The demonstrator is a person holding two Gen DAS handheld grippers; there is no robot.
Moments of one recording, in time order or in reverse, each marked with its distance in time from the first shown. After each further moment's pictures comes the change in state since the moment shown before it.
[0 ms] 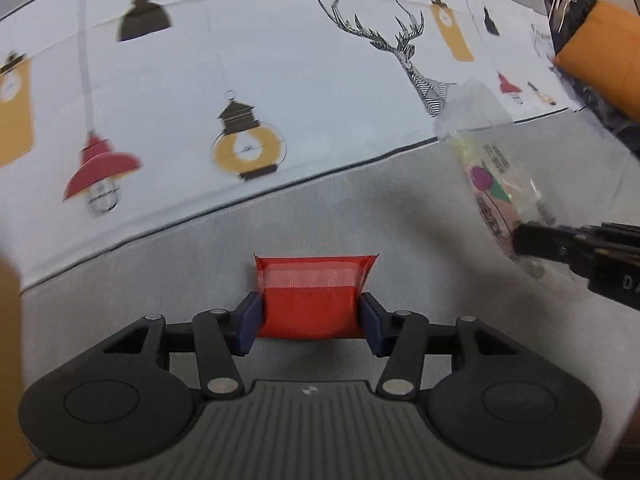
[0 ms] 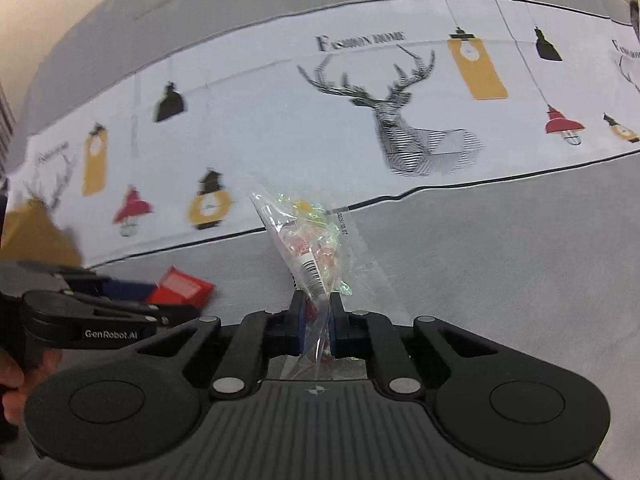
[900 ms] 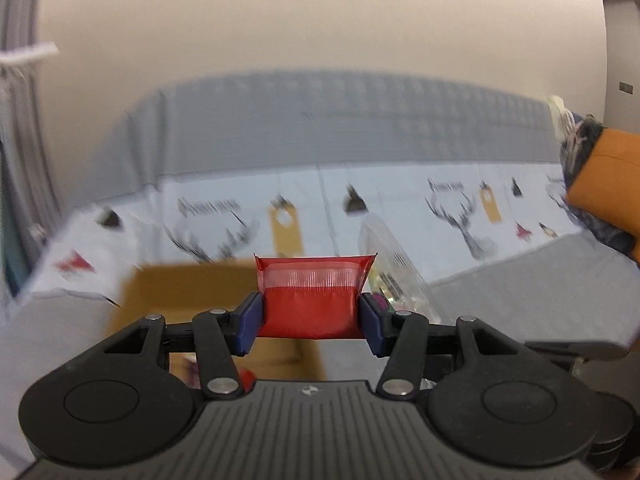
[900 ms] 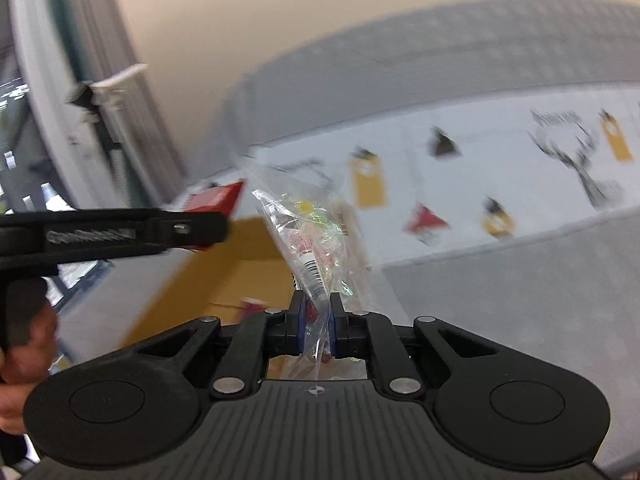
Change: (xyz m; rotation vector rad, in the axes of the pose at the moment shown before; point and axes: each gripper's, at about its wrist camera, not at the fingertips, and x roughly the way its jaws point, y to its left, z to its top) left arm -0.400 0.122 -0.112 -0.106 -0.429 0.223; right arm -0.187 0.320 -0.037 -0.093 -0.129 0.277
